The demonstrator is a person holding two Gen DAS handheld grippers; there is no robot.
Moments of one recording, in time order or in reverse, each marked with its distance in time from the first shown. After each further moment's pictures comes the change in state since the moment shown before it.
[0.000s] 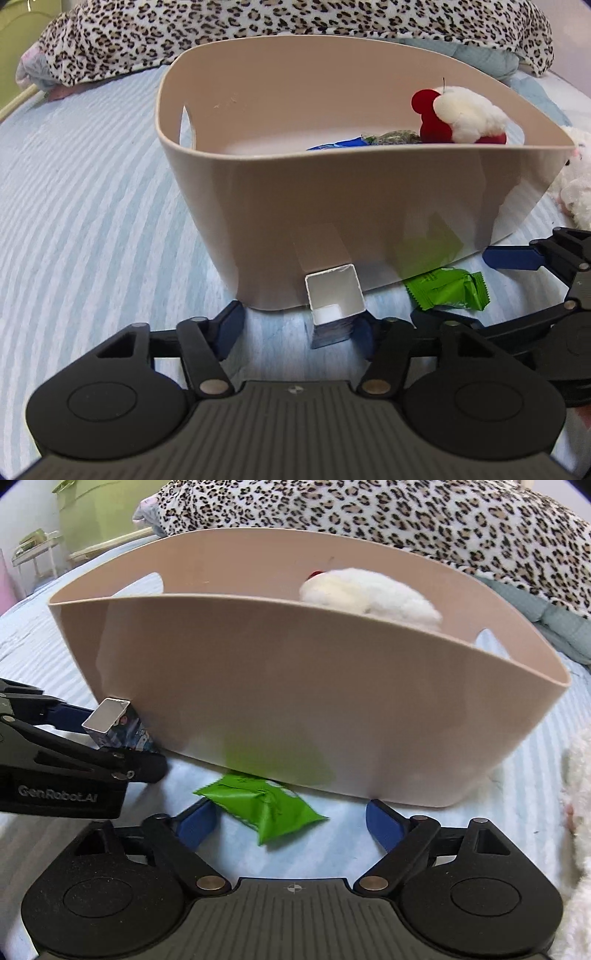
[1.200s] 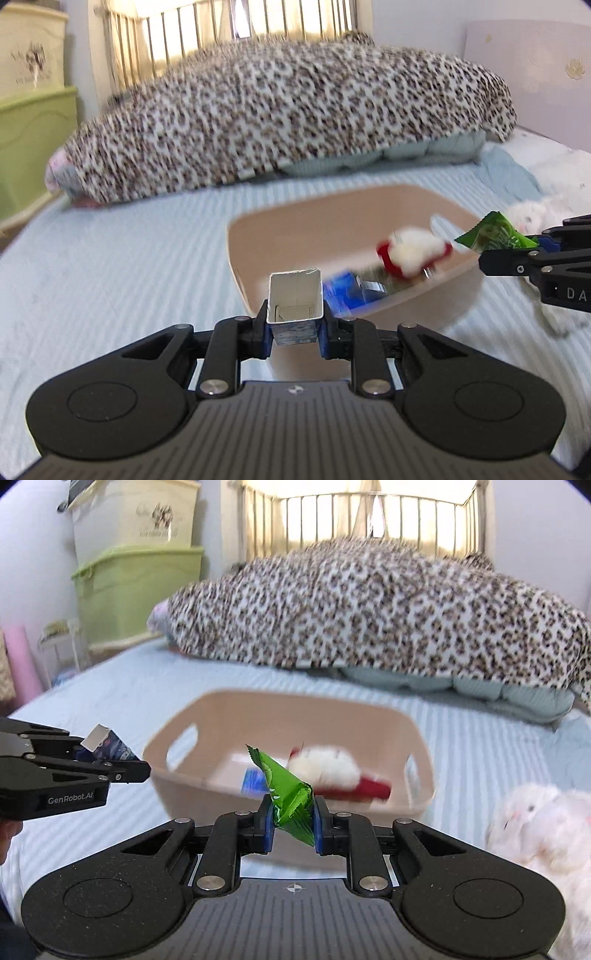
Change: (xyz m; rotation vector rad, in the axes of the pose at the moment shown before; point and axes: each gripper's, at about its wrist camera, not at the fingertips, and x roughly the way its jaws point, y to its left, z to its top) left arm -0.120 0.008 0.032 0.088 -0.334 0.035; right arm -0.141 -0.025 0.041 0.069 -0.322 -0.002
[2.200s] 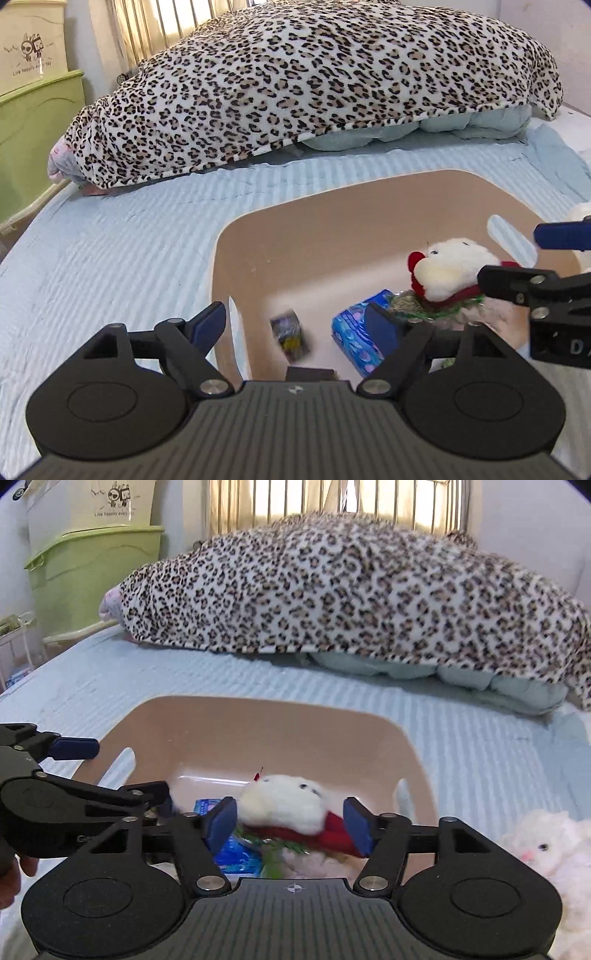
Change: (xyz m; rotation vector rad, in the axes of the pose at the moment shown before) left arm 0.086 -0.012 0.034 -0.007 0.133 0.090; right arm 0.072 -0.010 0.031 0.017 0.097 -0.107
